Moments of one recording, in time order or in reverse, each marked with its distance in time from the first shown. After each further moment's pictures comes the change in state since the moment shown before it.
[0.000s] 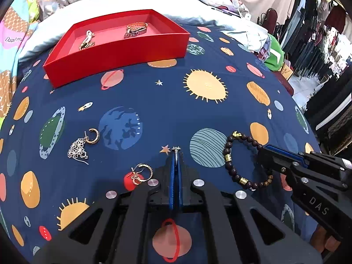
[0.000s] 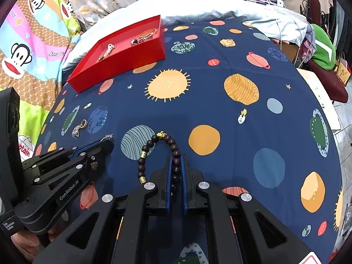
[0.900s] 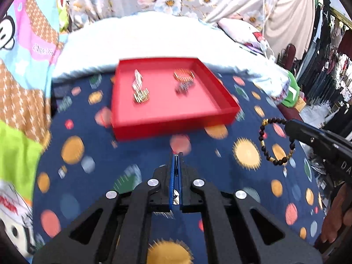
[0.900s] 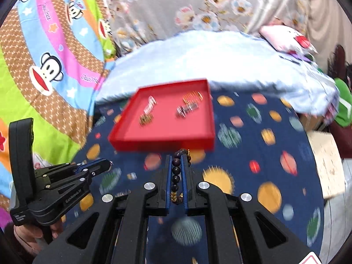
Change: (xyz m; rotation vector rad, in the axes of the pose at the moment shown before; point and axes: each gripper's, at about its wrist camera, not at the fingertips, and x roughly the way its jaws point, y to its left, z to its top) left arm -0.065 0.087 0.077 -0.092 -0.167 0.092; right arm -0.040 0.074 0.117 -0.181 -0.225 0.126
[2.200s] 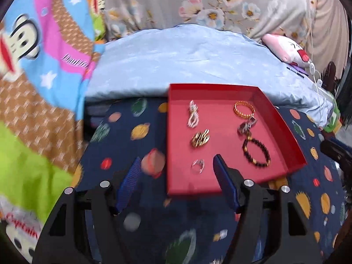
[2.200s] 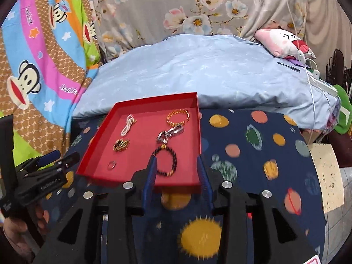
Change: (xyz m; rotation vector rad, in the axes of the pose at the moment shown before) left arm 0.036 0.057 0.043 -0.099 -0.068 0.245; right arm 0.059 -0.024 0.034 0.021 -0.023 -0.077
